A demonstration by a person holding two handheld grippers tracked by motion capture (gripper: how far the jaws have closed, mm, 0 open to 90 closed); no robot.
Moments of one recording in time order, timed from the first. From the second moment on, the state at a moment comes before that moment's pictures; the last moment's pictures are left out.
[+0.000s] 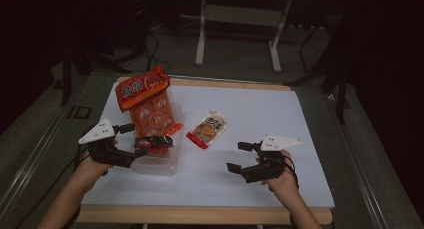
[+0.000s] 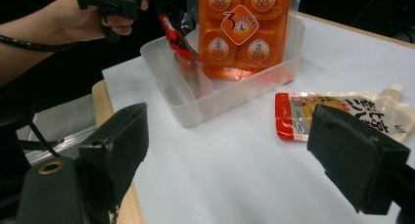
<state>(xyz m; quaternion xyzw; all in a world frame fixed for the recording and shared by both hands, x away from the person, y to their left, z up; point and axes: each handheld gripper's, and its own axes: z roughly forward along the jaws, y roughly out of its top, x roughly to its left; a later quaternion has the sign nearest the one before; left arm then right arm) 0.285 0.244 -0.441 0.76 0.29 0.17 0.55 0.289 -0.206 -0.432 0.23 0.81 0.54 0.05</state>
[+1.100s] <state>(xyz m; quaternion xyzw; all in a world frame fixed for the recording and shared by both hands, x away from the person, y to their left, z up) 0.220 0.167 -0.449 0.77 0.22 0.16 0.57 0.326 -0.206 -0.420 0.28 0.79 0.53 0.14</state>
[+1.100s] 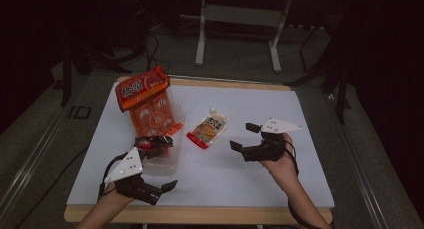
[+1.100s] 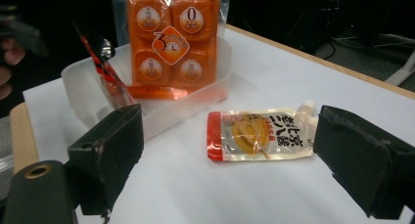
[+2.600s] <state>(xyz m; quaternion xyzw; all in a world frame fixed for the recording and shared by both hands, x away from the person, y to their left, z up) 0.183 0.159 -0.484 0.79 0.22 0.15 0.56 0.441 -0.166 -0.482 0.38 0.80 0.43 0.15</state>
